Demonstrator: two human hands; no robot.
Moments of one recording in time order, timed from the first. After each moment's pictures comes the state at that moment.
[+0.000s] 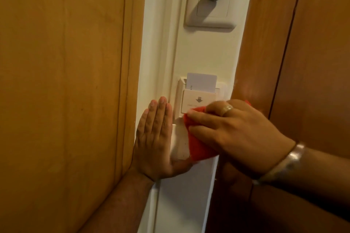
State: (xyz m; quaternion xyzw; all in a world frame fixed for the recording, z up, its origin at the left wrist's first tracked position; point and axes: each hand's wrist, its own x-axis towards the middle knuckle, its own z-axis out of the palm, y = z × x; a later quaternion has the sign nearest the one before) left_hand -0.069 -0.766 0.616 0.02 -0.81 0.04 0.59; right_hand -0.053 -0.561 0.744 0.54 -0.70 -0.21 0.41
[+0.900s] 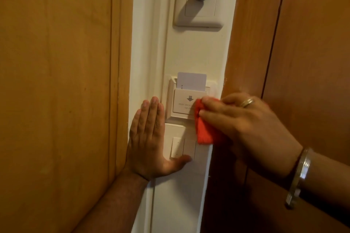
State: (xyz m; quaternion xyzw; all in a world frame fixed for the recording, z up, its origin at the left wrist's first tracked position) left_hand -0.070 -0.765 0.618 0.02 -0.81 0.03 0.59; right_hand -0.066 -0.535 0.738 0.52 -0.71 -0.07 0.47
